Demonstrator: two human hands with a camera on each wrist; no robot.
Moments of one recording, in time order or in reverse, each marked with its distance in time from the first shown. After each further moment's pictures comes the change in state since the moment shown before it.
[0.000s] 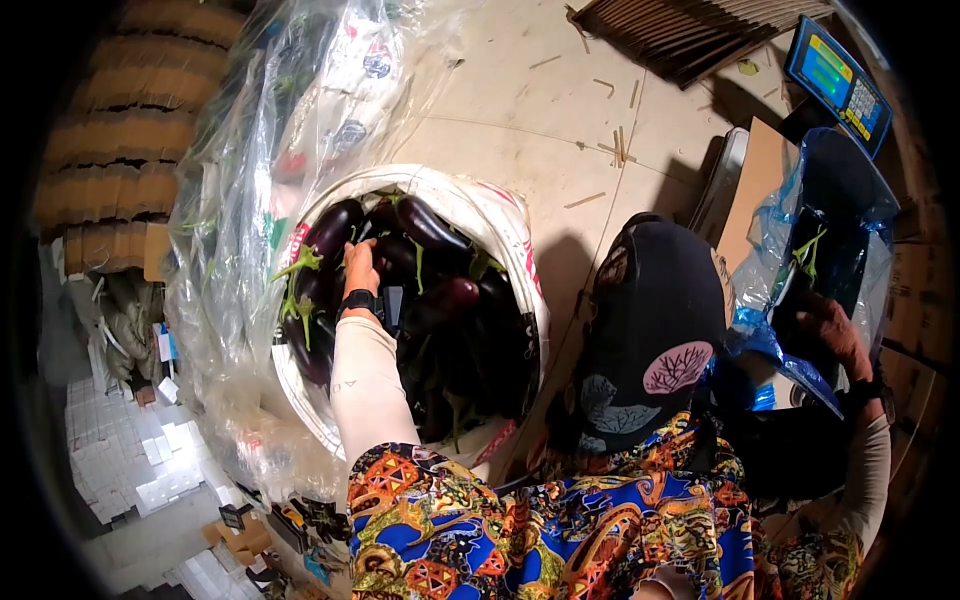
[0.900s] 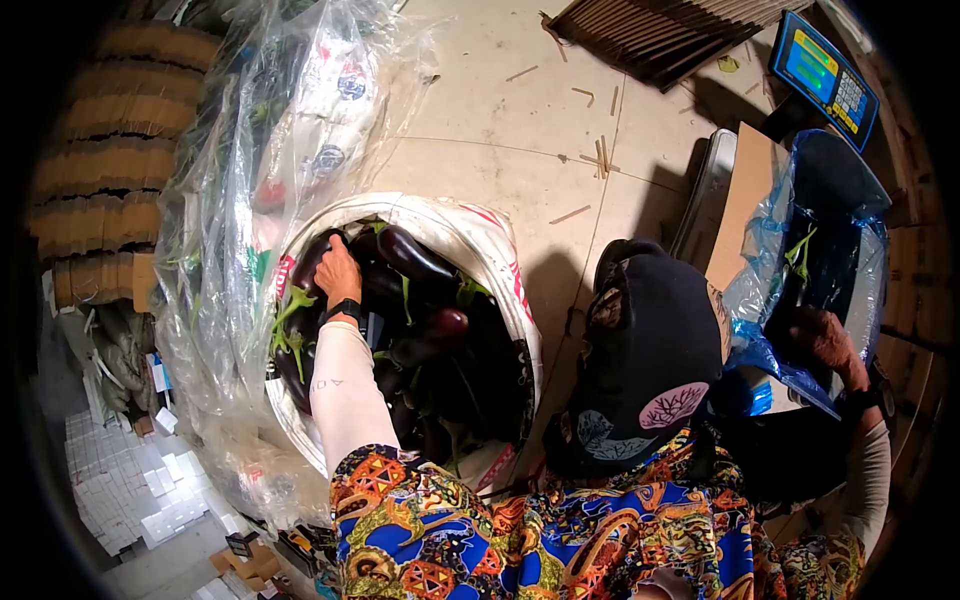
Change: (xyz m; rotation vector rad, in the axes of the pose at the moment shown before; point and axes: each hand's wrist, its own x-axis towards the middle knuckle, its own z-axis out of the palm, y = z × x) left_hand -0.022 0.058 0.013 1.385 0.260 0.763; right_hand -0.012 0.001 0.000 -0.106 -0.041 -0.035
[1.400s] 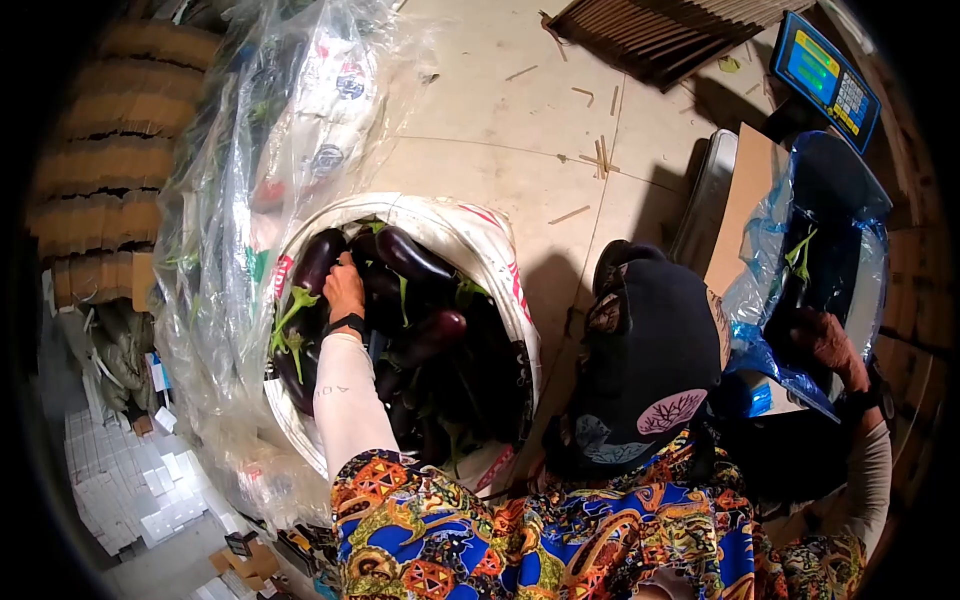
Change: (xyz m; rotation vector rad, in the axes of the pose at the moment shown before) left_hand -0.025 -0.009 0.021 0.035 -0.042 0.106; right_hand 0.002 0.016 0.000 -0.050 0.015 -0.012
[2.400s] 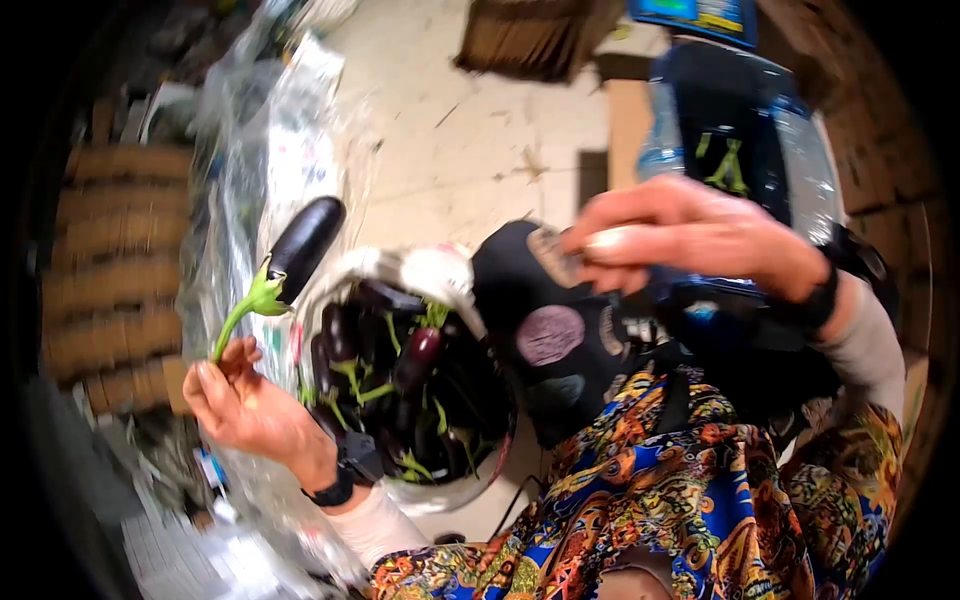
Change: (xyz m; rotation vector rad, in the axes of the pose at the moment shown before) left_hand -0.126 0.104 -0.366 -1.731 0.754 0.119; right_hand -0.033 -0.235 -0.023 0.723 -0.265 -0.524
